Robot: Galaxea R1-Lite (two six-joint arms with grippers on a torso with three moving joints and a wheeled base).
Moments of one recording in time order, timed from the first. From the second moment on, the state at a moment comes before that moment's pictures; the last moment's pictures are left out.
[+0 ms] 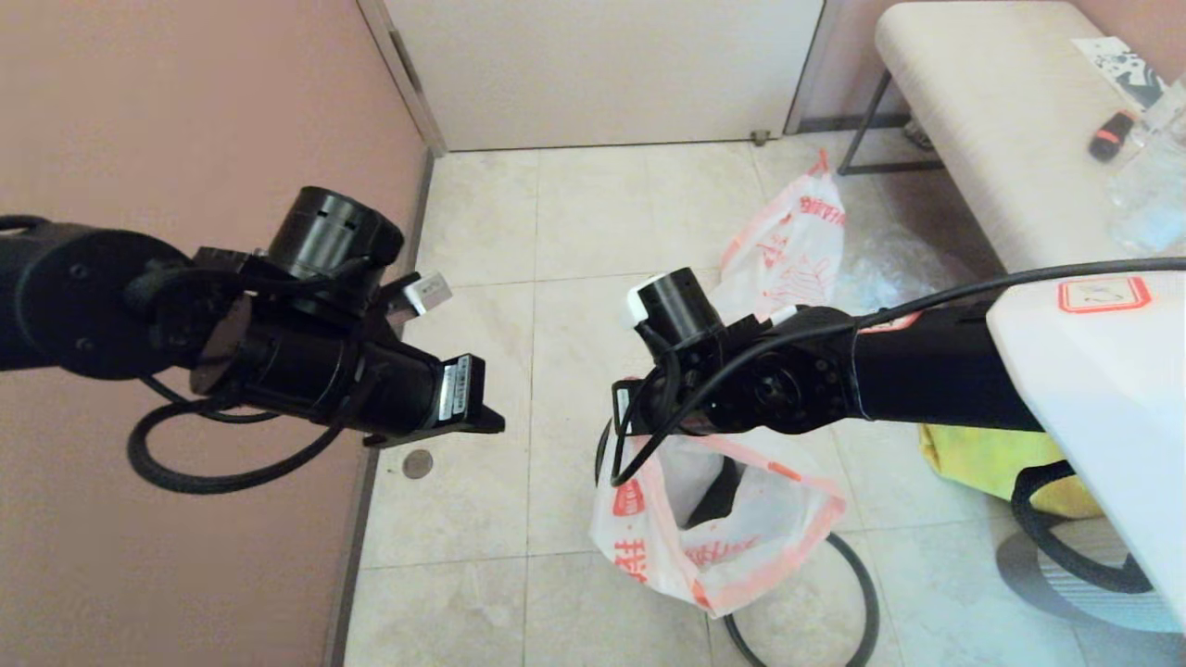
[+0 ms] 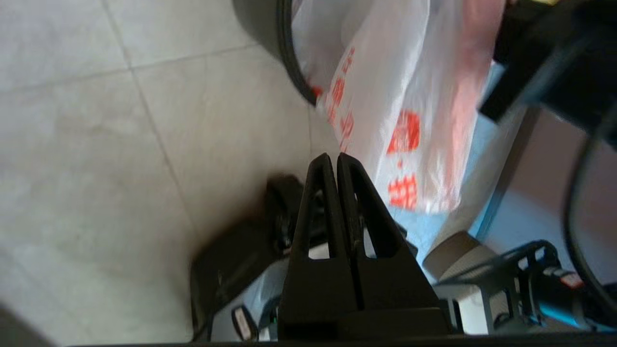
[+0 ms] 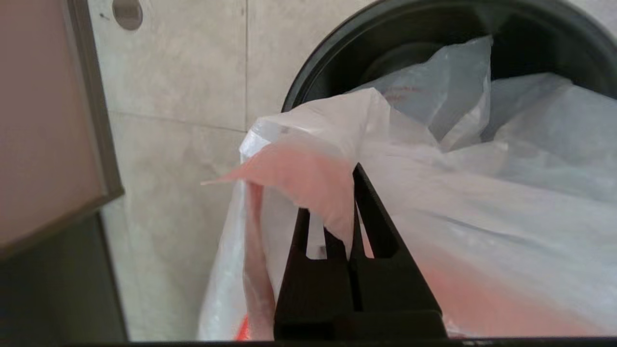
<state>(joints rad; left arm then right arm) -0.42 1.65 -1.29 0.45 -0.19 -0.36 0.76 2.23 -1.84 0.29 -0.29 0.43</state>
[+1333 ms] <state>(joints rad) -0.38 1.63 -1.42 0.63 -0.22 -0.33 0.81 2.08 -1.79 0.50 -0.27 0.39</state>
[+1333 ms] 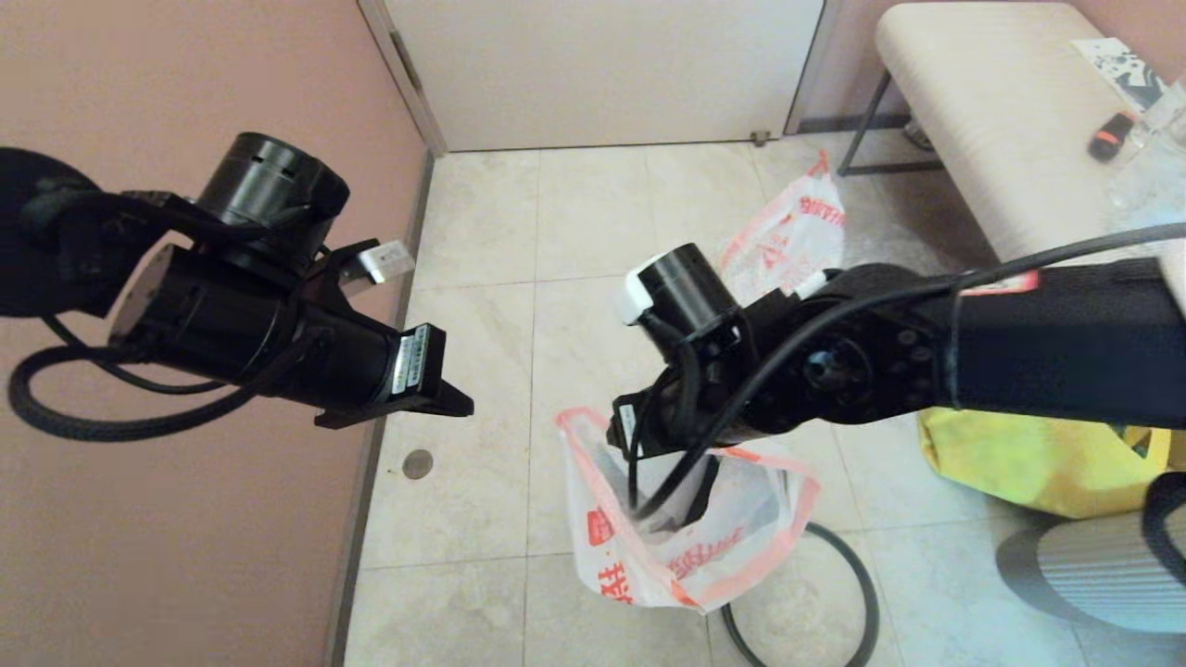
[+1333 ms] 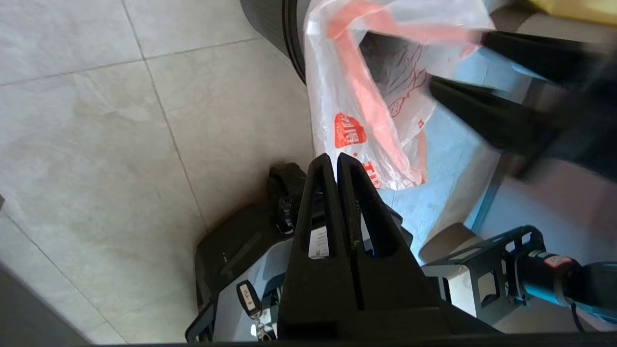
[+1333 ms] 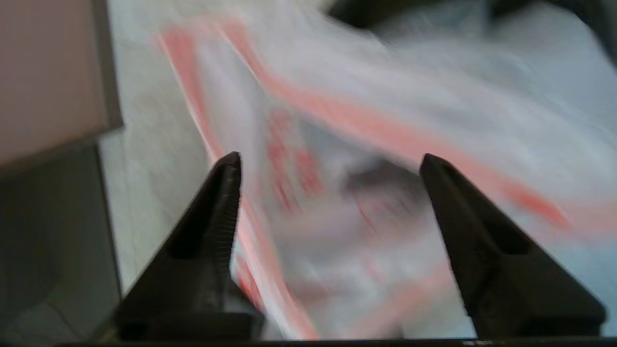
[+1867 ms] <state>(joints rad) -0.51 1.79 -1.45 0.62 -0.21 -0.44 0.62 1.78 -1.50 0.56 -0.29 0.43</state>
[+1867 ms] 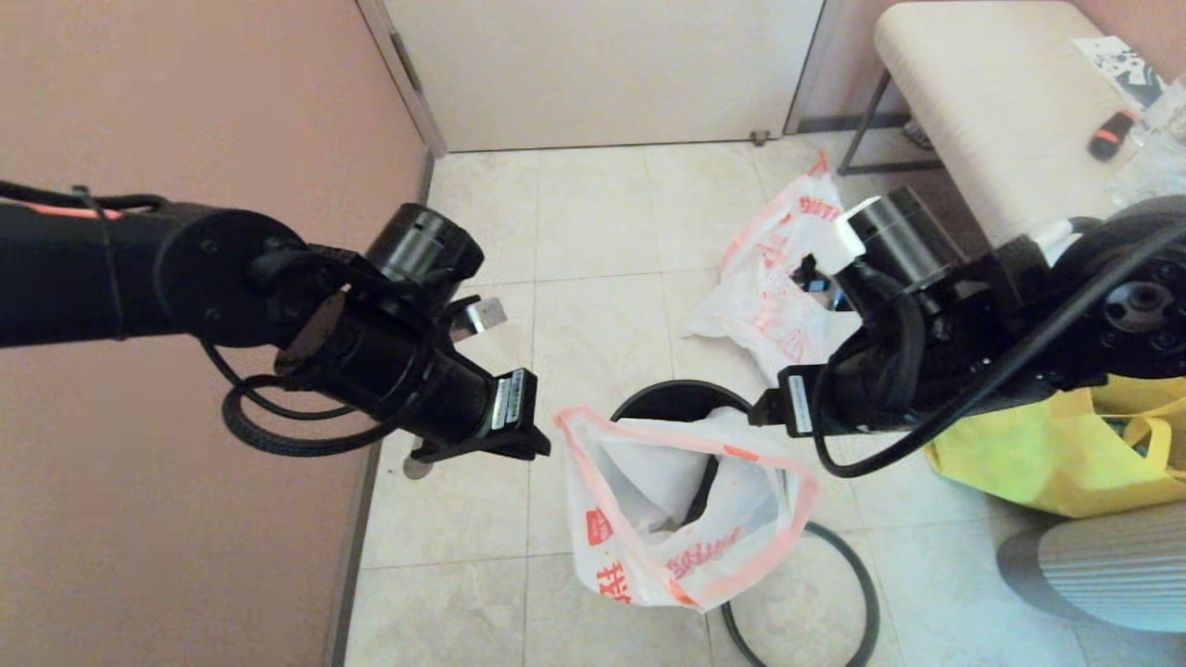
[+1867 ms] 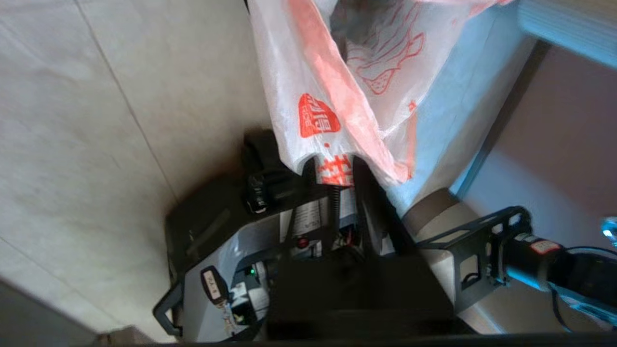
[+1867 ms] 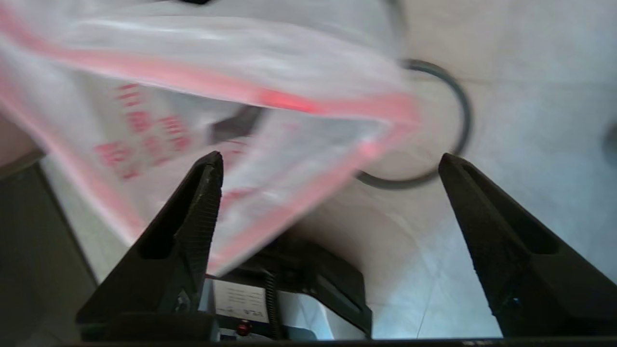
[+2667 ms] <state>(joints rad) -0.59 2.03 -1.54 0.49 -0.01 -0.52 0.51 1.57 -1.33 0.50 -0.23 0.48</state>
